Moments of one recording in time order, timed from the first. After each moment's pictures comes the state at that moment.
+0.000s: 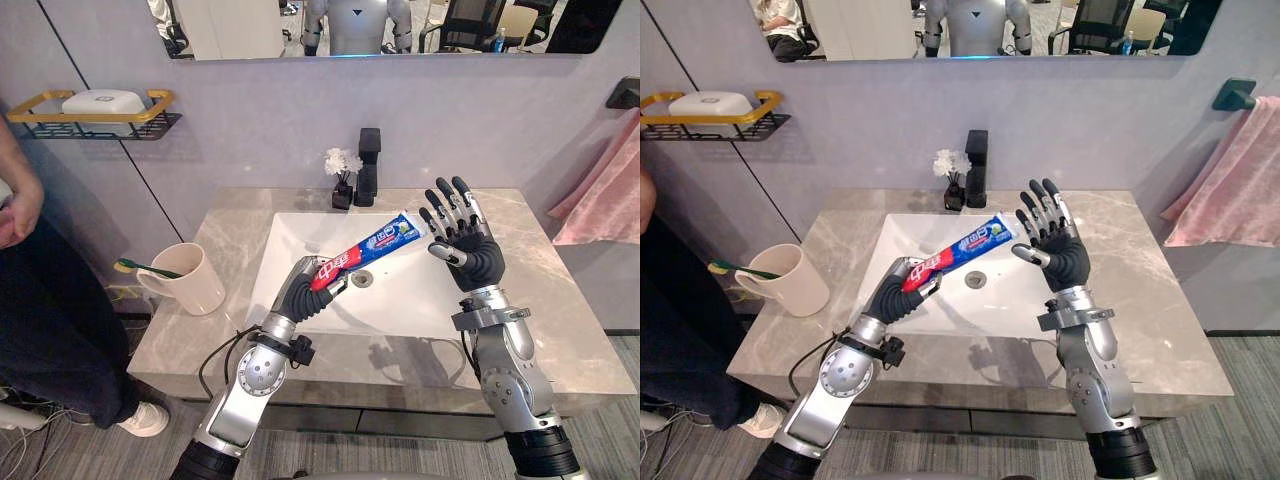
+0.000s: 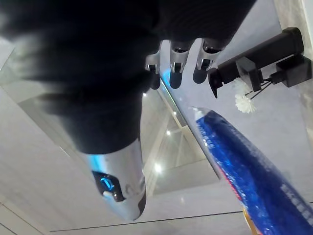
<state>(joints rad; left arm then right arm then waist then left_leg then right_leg) 0.00 0.19 -0.34 -0.20 0.36 -0.16 0.09 -0.06 -0.24 0.10 -0.19 0.75 -0.15 0.15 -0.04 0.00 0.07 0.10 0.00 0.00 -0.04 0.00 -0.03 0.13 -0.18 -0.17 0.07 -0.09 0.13</state>
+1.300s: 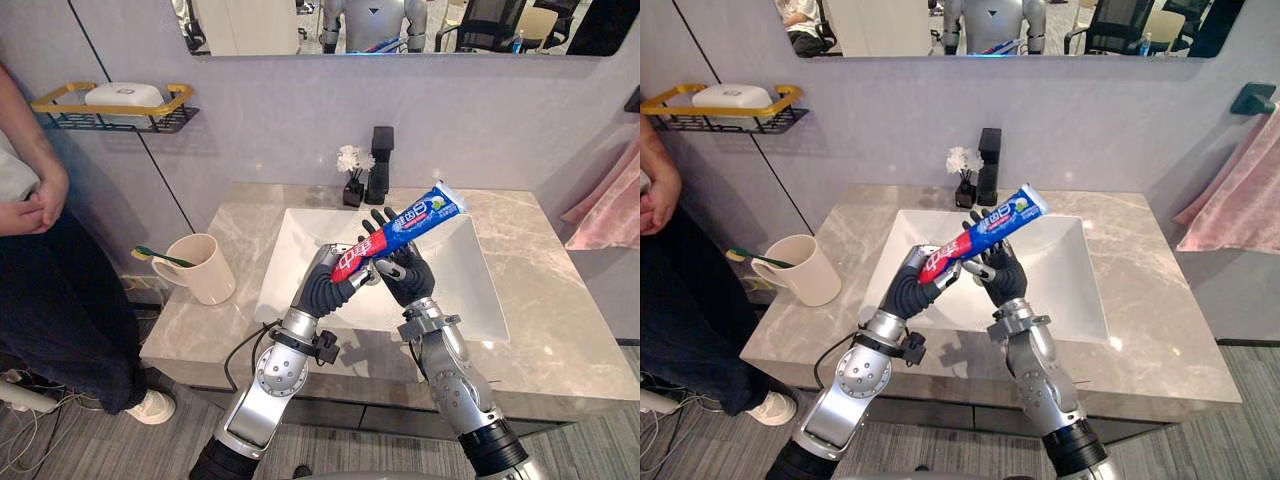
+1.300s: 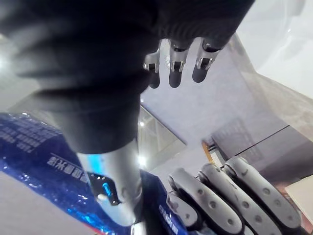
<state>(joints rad) -0.02 0.12 -0.43 -0.26 0.30 -0.16 0.14 -0.13 -0.14 0.30 -0.05 0.82 -0.14 0.13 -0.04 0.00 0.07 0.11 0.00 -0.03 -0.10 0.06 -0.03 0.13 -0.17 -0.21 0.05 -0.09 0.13</state>
